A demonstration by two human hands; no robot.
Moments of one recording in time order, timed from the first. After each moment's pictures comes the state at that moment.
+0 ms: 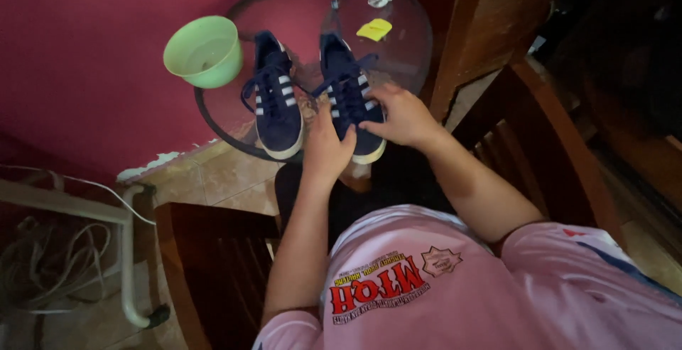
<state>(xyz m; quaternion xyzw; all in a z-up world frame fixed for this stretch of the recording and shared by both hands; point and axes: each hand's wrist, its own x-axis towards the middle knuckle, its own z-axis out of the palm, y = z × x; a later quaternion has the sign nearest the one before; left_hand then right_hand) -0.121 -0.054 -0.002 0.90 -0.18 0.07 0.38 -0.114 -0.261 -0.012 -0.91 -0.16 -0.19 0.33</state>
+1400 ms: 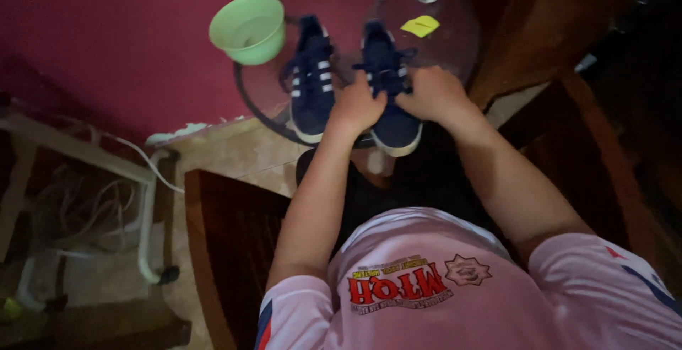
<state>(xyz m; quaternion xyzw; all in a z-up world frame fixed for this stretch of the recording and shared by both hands) -0.037 -0.068 -0.017 0.95 -0.12 -0.02 0.29 -0.091 -0.237 0.043 -0.98 -0.06 -0.06 0.20</state>
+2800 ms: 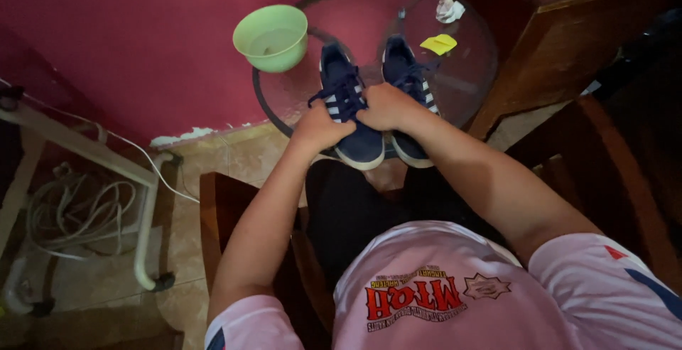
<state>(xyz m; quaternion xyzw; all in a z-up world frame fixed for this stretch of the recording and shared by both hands) -0.092 0.043 0.063 0.94 -0.02 -0.10 0.32 -0.033 -0.137 0.025 -0.96 -0.17 0.05 0.21</state>
